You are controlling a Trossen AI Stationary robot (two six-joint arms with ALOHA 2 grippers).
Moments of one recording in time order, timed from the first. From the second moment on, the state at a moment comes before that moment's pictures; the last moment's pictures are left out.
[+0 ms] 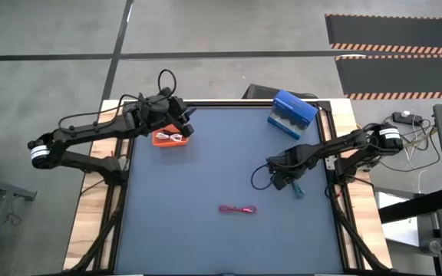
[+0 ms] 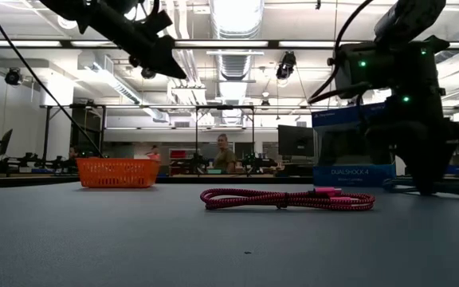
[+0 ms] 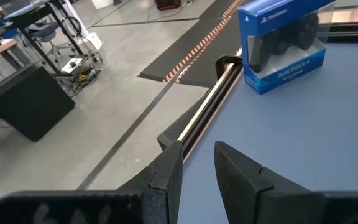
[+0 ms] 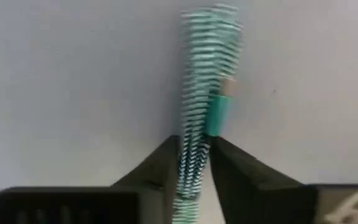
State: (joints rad) left arm 0.43 1.13 0.86 -0.06 -0.27 0.22; right arm -0.02 1.54 0.71 -0.83 0.01 1.01
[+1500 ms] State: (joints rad) left arm 0.17 1.15 0.84 0.08 -0.02 -0.02; right arm -0.01 1.43 0.46 1.04 0.15 0.06
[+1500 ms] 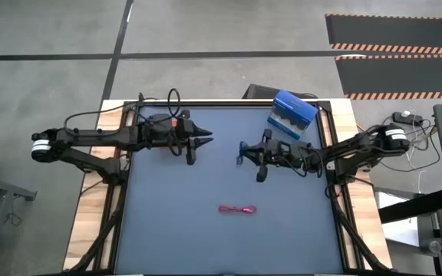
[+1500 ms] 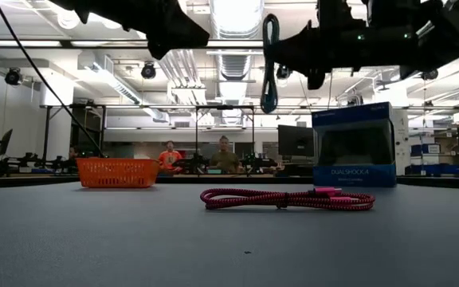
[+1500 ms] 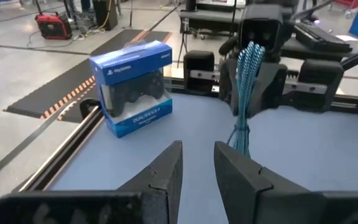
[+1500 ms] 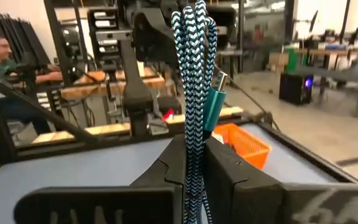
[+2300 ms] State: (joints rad) left arm 0.14 1.23 0.78 0.34 0.18 -0.05; right arm -0.02 1.61 0.47 1.45 0.12 -0.03
